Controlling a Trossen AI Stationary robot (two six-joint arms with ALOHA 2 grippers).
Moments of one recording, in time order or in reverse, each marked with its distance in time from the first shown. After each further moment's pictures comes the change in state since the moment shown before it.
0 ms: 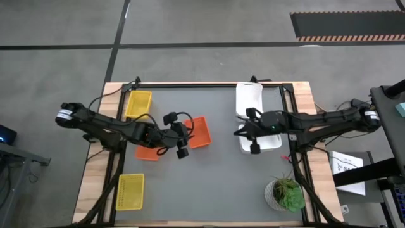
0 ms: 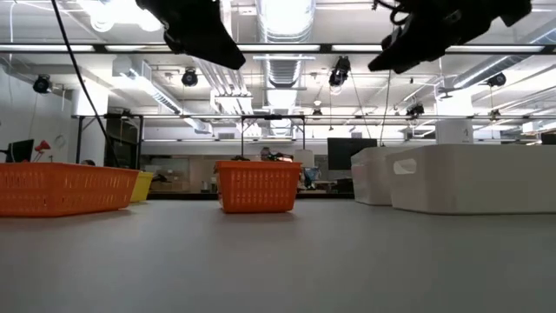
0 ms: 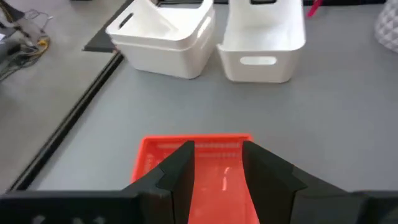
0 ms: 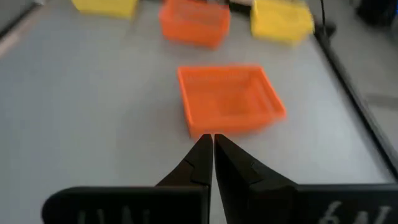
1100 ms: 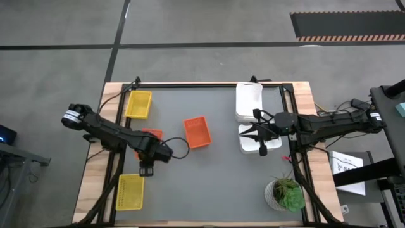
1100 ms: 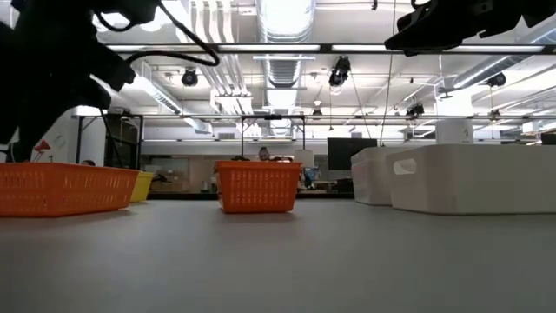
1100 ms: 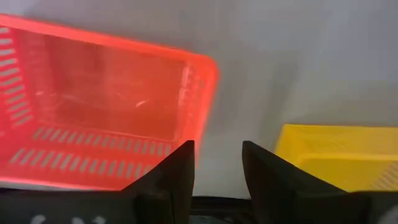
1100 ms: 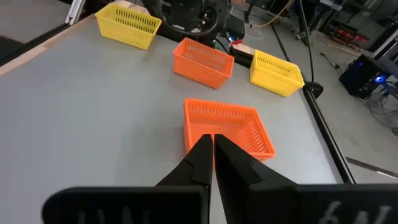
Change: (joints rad) left arm -0.090 0.100 -0.022 -0.901 0.662 -0.201; right arm 0.038 -0.165 -0.090 0.066 -0.008 -0.140
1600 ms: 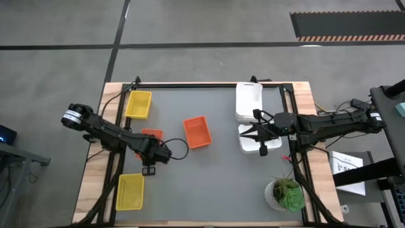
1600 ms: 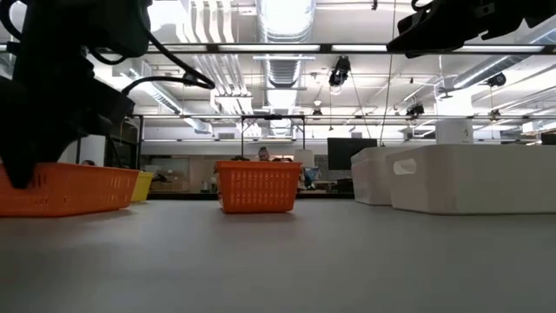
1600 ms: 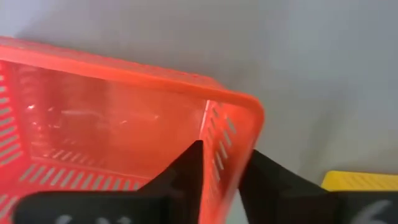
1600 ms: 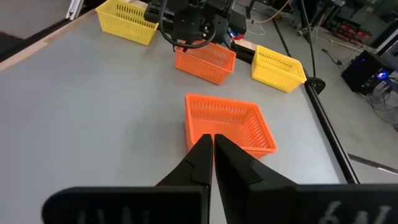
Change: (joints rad) left arm -0.003 -0.001 -0.168 0.224 -0.078 -0.015; right arm 0.000 -0.002 0.000 -0.021 0.000 0.003
